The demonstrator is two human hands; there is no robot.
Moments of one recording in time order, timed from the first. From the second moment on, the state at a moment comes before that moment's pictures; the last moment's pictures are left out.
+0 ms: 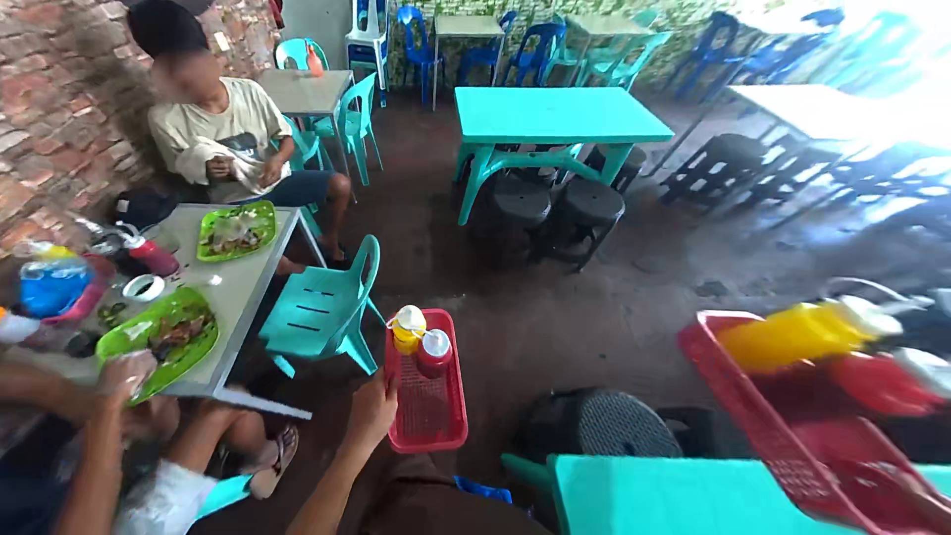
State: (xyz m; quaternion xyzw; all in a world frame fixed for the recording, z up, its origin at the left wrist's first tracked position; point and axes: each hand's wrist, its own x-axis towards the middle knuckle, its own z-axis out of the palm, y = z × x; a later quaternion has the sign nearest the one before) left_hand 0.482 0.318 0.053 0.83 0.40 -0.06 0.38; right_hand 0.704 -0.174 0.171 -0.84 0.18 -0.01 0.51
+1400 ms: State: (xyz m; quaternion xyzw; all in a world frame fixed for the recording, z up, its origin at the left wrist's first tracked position) left_hand 1.476 1.250 0.055 0.76 0.56 0.03 0.33; right_hand 1.801 0.929 0.063 -0.76 0.09 0.08 0.64
